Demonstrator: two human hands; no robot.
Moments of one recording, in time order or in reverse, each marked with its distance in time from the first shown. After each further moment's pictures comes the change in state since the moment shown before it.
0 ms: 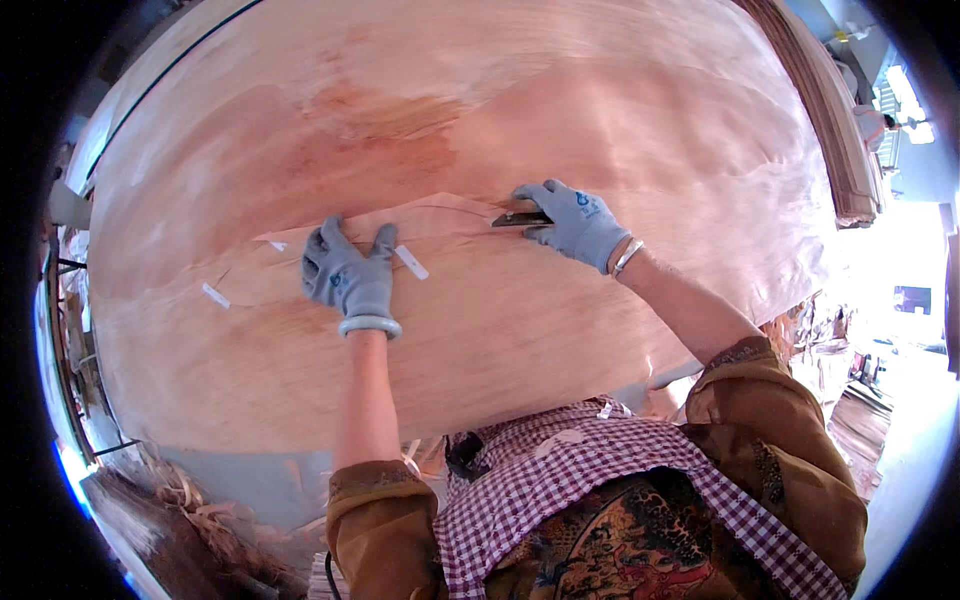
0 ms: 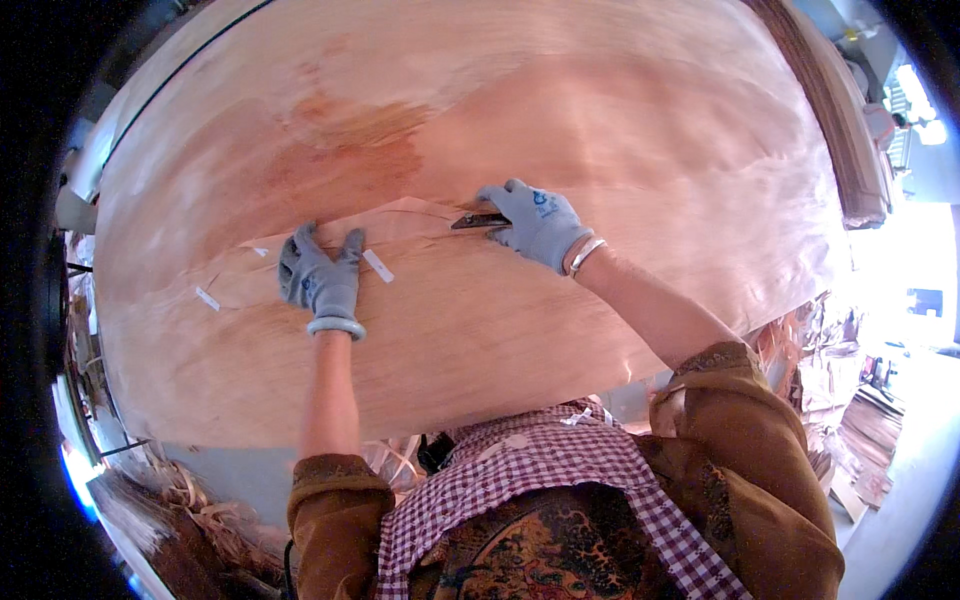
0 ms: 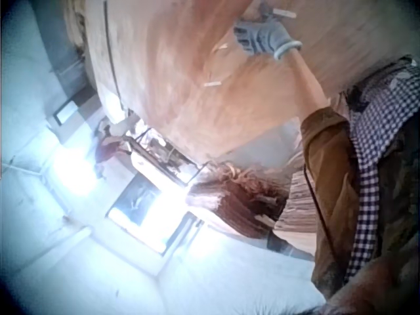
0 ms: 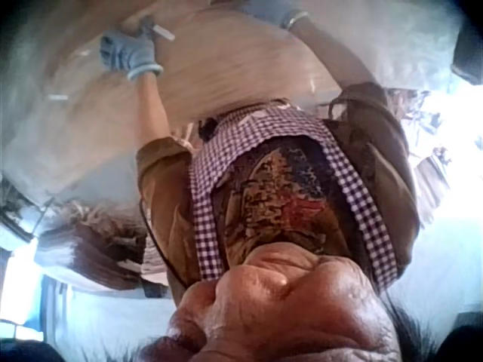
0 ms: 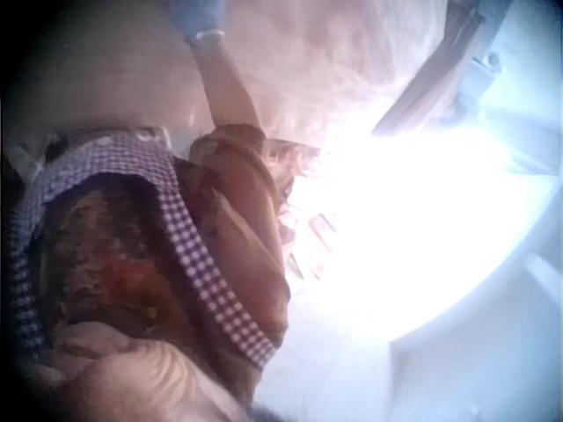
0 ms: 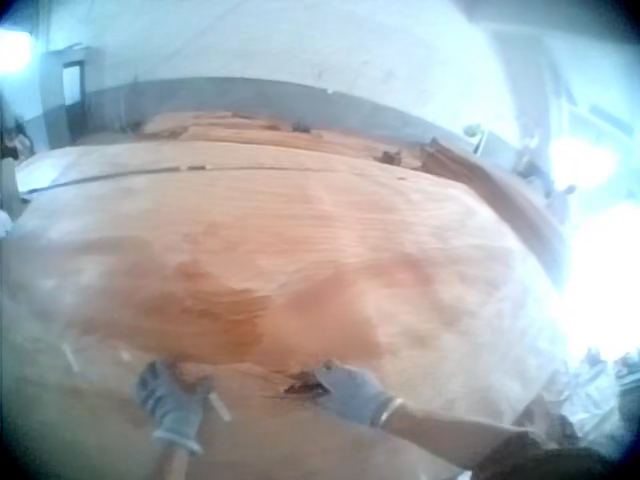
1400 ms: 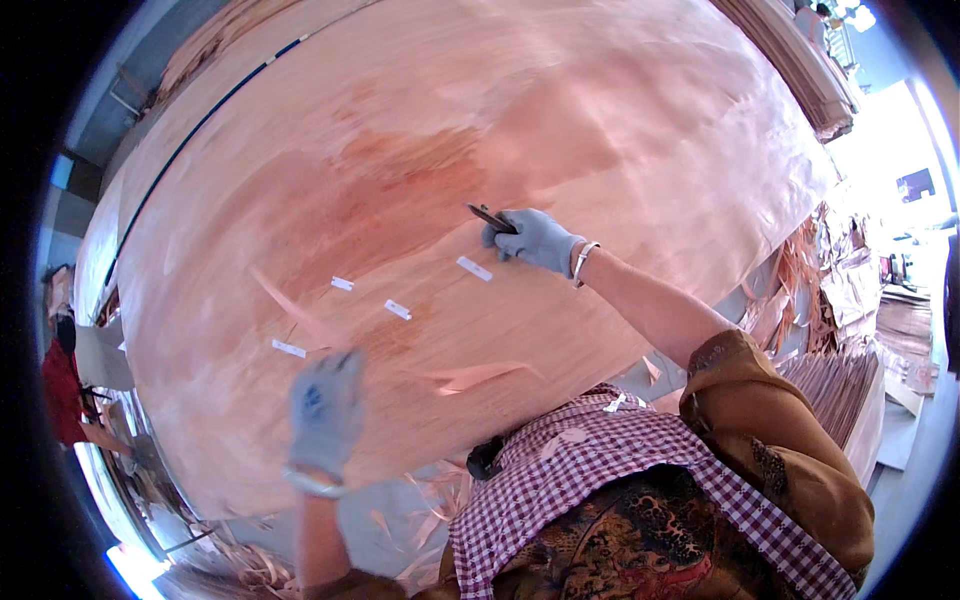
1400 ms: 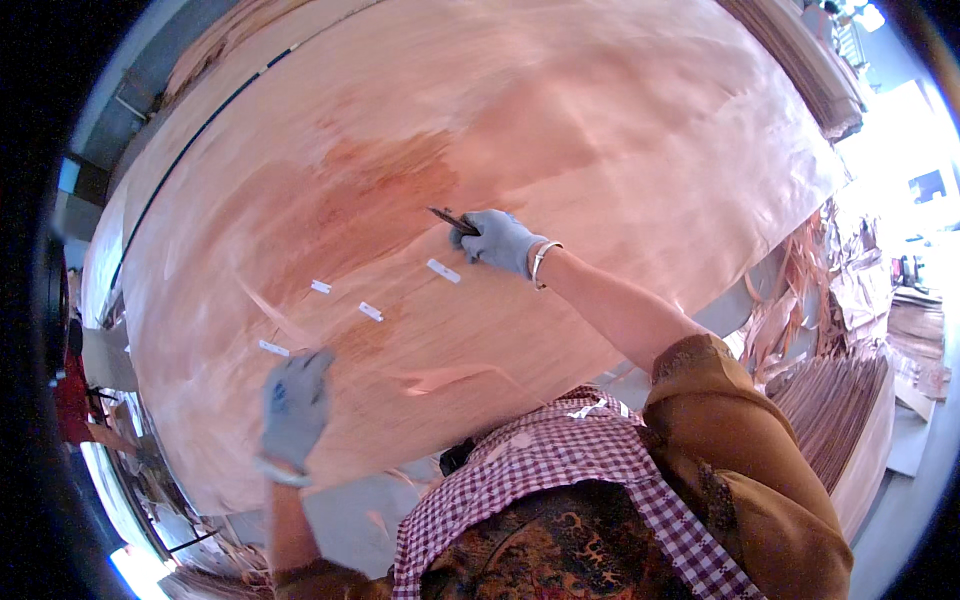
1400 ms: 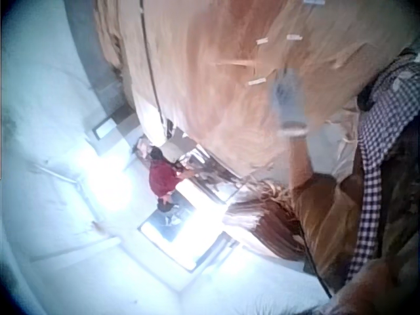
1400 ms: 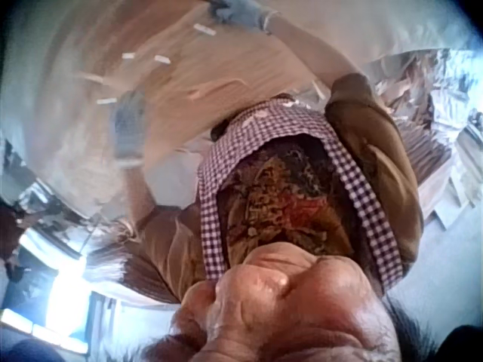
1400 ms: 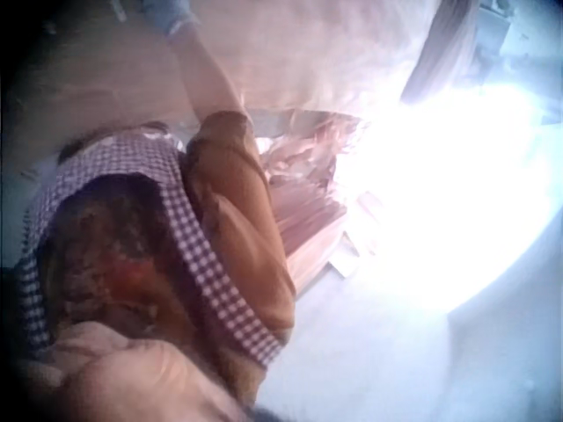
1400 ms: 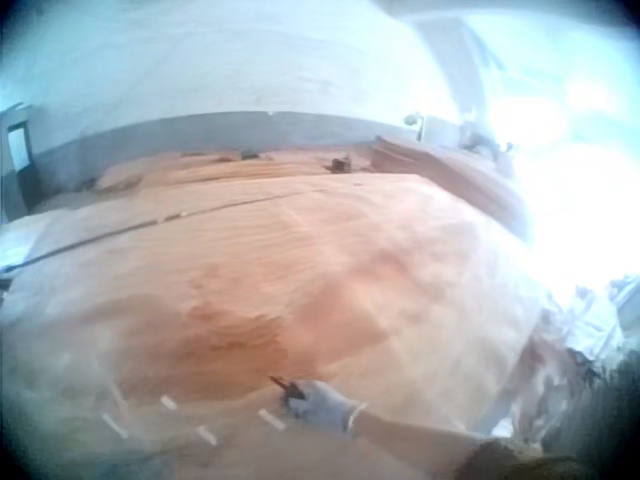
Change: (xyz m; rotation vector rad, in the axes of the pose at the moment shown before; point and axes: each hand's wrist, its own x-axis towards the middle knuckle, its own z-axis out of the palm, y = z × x) left_hand 0.075 -0.152 -0.184 0.057 -0.803 0.795; right_hand 0.048 -0.108 0.054 1.123 0.031 0.342
